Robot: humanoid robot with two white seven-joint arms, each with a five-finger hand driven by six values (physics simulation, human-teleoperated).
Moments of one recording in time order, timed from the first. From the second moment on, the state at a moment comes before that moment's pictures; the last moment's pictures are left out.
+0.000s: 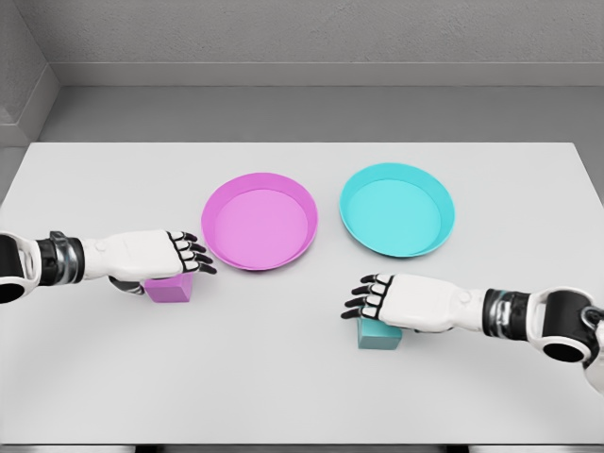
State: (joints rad) left arm -0.61 0.88 -0.93 -1.45 -0.68 -0.61 -0.29; right arm -0.29 -0.76 0.68 -1.66 0.77 -0.61 0.33
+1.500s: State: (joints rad) left arm -0.60 0.88 -0.94 -1.42 -0.68 -0.61 -0.29; right arm -0.32 -0.72 0.69 -1.65 0.78 -0.61 0.43
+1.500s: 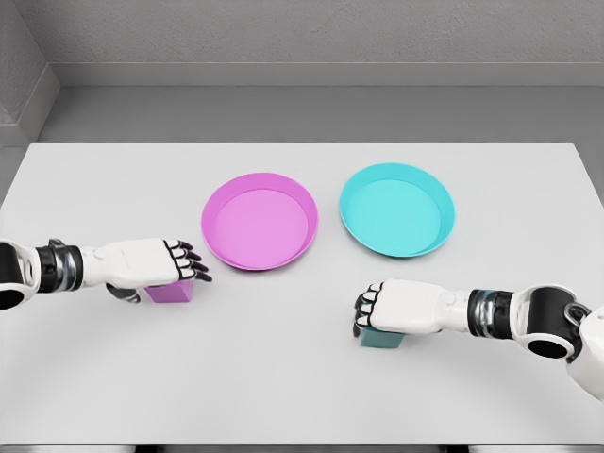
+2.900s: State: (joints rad) left arm -0.64 0.86 -0.93 -1.45 -0.69 -0.61 -0.32; right arm -0.52 -0.71 0.63 -1.47 0.77 -0.61 0.42
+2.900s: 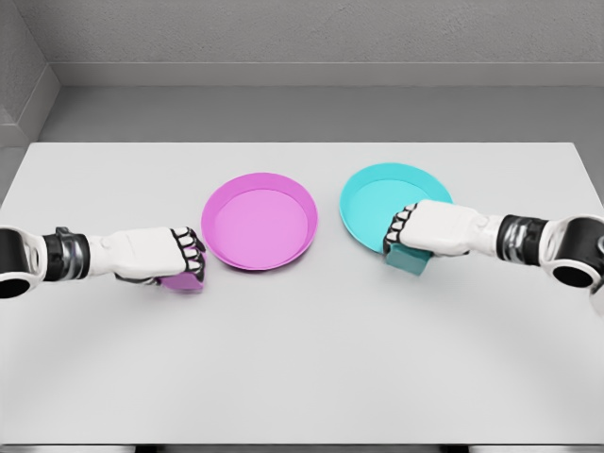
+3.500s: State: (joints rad) left arm -0.73 0.84 -0.93 -1.45 -0.67 -0.61 -0.32; right arm -0.64 -0.63 0.63 -1.28 0.77 -0.61 0.42
